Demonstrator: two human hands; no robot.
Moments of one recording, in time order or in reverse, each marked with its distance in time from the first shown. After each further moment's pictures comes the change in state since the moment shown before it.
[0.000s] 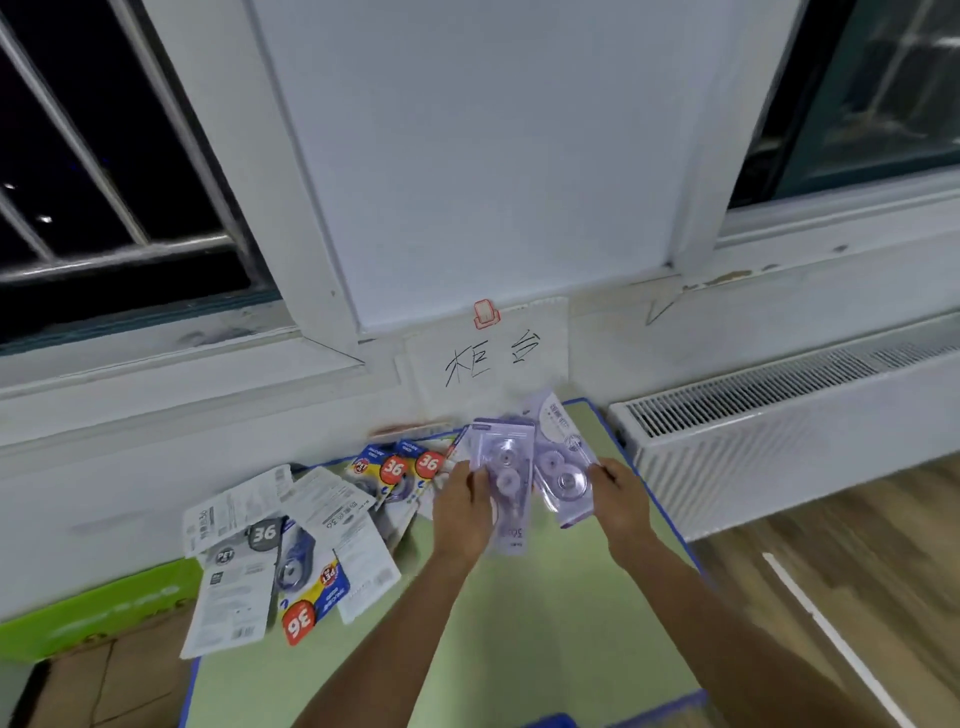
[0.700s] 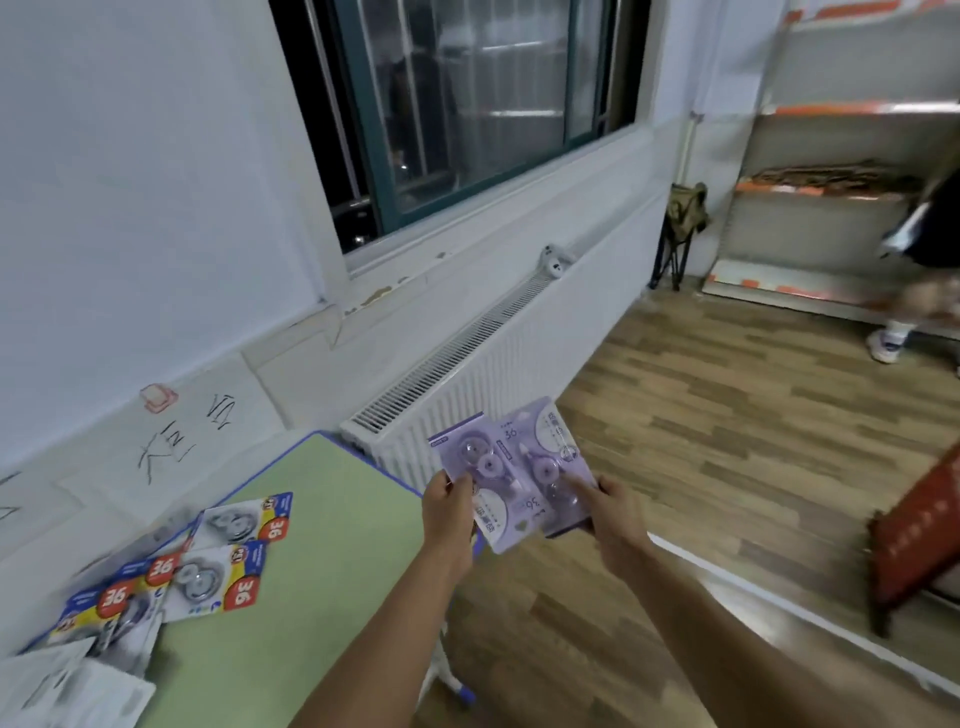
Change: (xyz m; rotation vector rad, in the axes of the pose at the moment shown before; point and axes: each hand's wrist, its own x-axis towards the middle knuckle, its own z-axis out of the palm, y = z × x) left_hand -0.211 0.126 0.136 -0.511 -0.620 -0.111; right_hand -0.192 0.060 -0.283 0.529 0.441 0.131
